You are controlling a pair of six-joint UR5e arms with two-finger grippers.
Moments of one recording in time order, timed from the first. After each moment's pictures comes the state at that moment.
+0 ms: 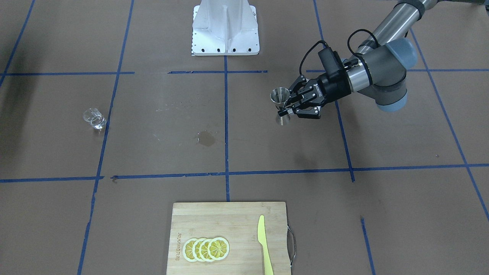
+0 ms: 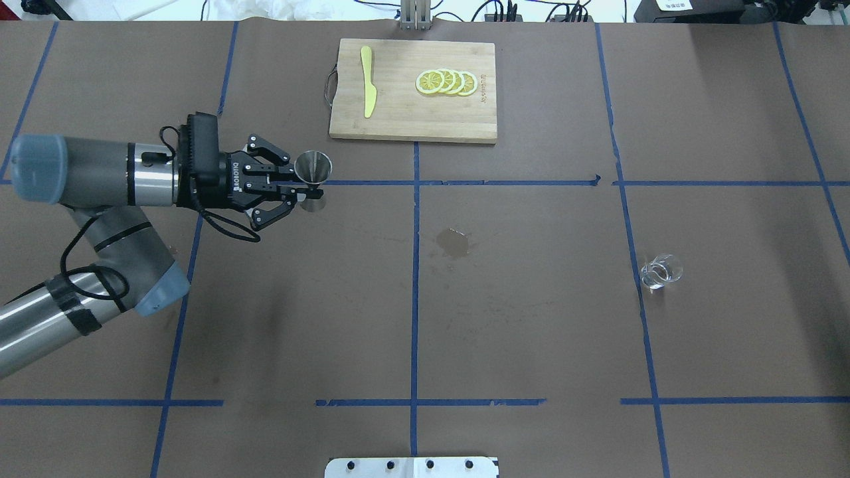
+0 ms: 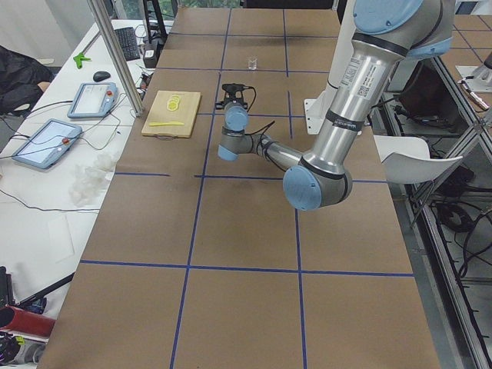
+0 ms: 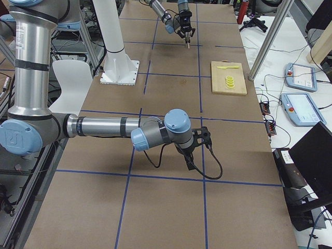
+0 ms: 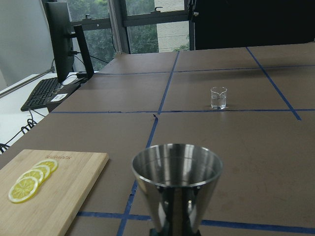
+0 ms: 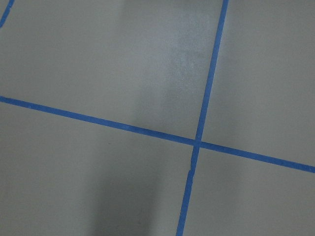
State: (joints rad) left arm -0.74 -2.05 -1.37 -3.21 -2.09 -0.19; right arm 1.54 -1.70 1.72 -1.21 2.35 0.07
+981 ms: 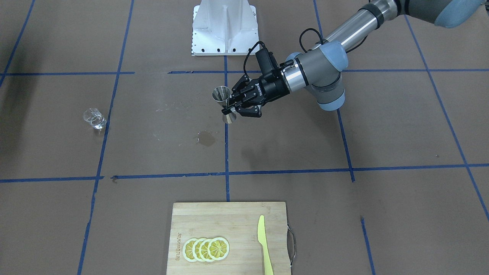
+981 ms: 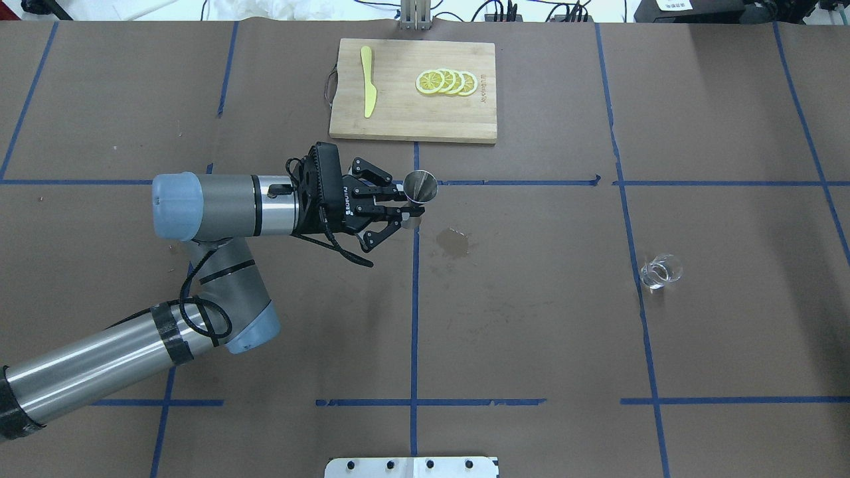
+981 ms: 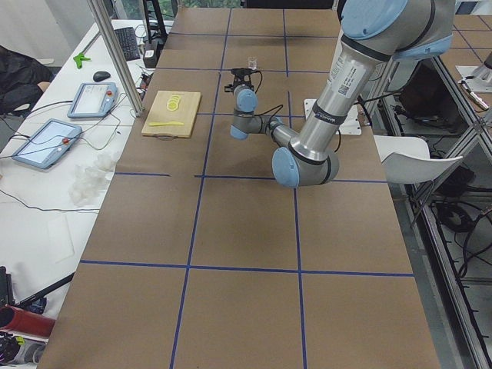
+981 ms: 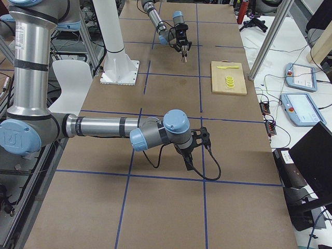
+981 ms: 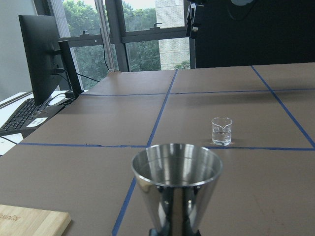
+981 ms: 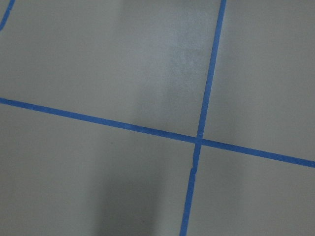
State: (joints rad) left arm -0.57 -2.20 -1.30 -3.16 -1.88 -0.18; right arm 1.54 -1.71 1.74 -1.21 2.37 0.12
